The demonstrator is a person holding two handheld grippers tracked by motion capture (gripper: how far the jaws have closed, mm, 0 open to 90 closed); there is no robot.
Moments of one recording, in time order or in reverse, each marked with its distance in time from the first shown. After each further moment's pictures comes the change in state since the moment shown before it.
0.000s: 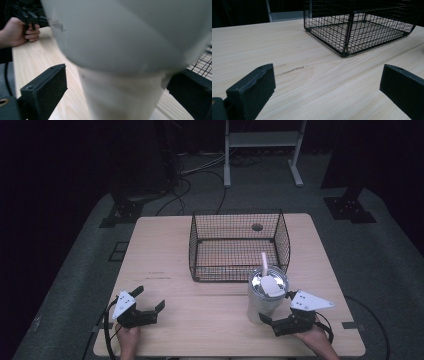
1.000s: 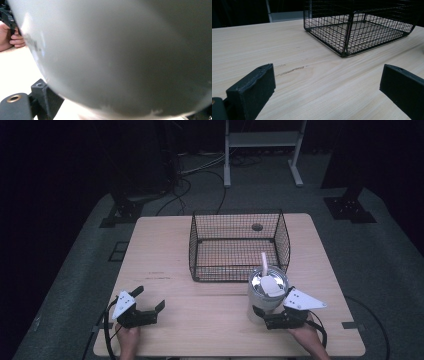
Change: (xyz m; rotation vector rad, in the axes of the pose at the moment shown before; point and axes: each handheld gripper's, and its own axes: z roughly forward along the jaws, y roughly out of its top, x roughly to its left) left arm 0.000 0.000 0.000 -0.002 -0.001 -0.001; right arm 0.002 0.001 0.017 -0.067 -0.060 -0.050
